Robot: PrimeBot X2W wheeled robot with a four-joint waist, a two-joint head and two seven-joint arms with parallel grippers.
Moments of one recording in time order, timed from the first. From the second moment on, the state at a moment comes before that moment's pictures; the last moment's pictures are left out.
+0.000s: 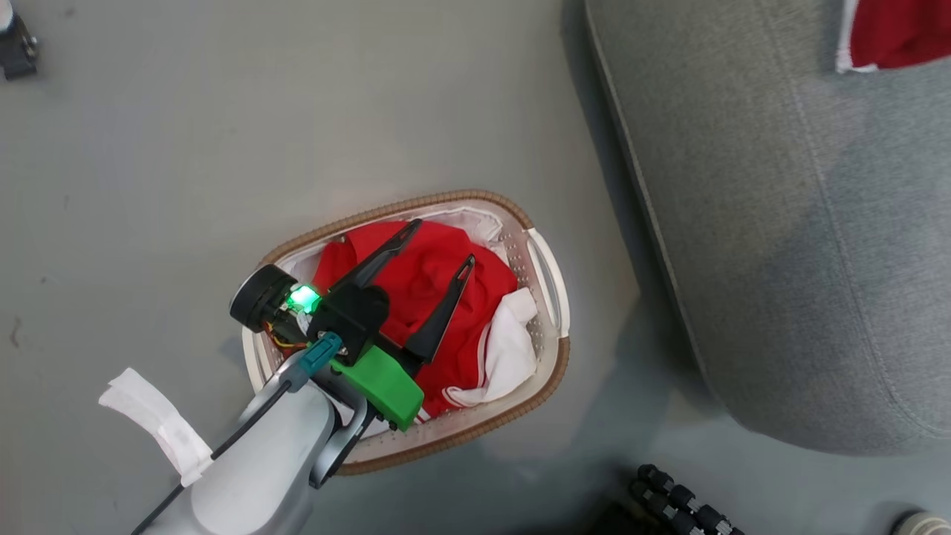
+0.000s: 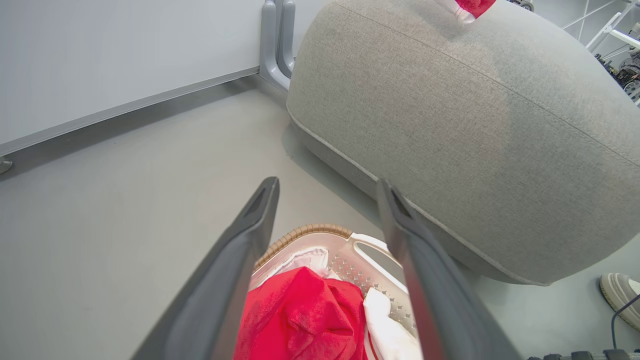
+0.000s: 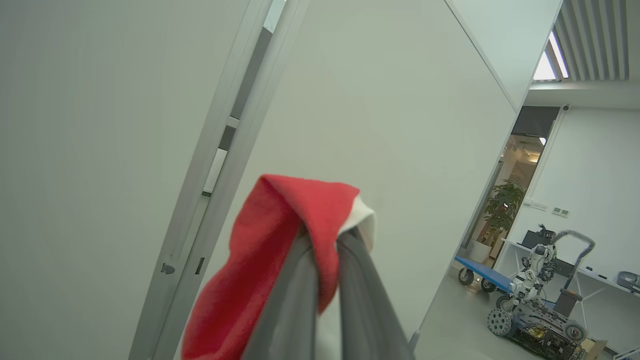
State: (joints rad) left arm -0.53 0.28 -0.74 0.29 -0.36 -0.11 -0.22; right arm -1.32 -0.36 -0.47 0.50 -0.20 0.13 -0.26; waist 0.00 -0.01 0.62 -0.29
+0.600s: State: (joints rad) left arm -0.53 0.31 -0.73 0.22 -0.36 -0.08 -0.19; right arm -1.07 -0.27 -0.71 0.71 -0.30 0.13 -0.26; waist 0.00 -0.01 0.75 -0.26
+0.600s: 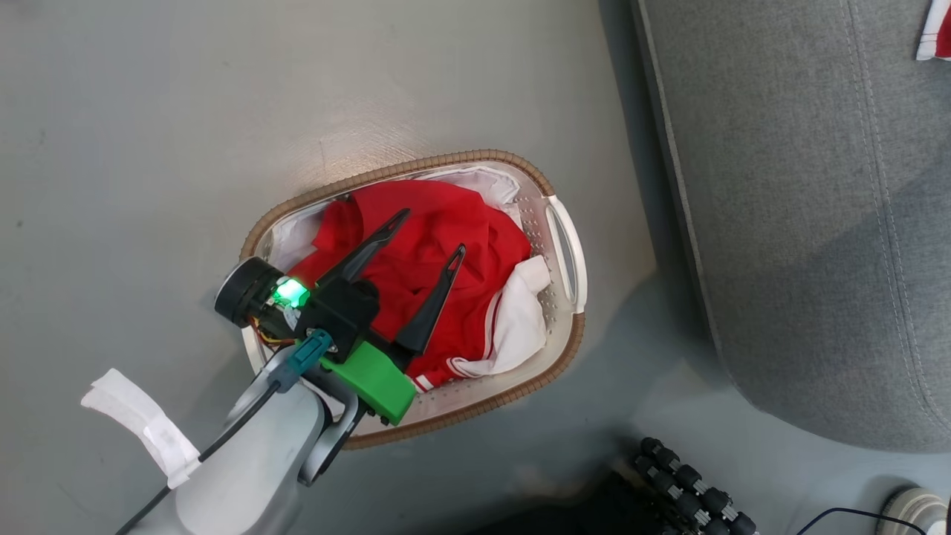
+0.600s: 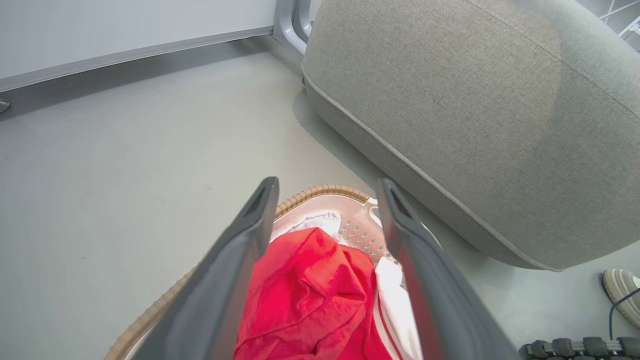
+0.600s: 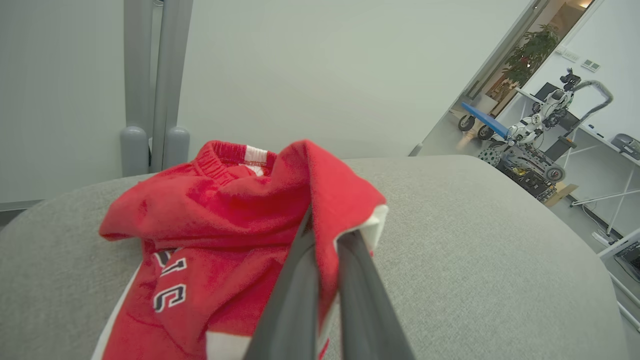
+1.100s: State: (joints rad) left arm -0.52 0.30 -0.69 0.26 -0.41 -0.05 -0.24; right arm -0.85 -0.17 -0.48 0.64 -0.23 0.13 -0.26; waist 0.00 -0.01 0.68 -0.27
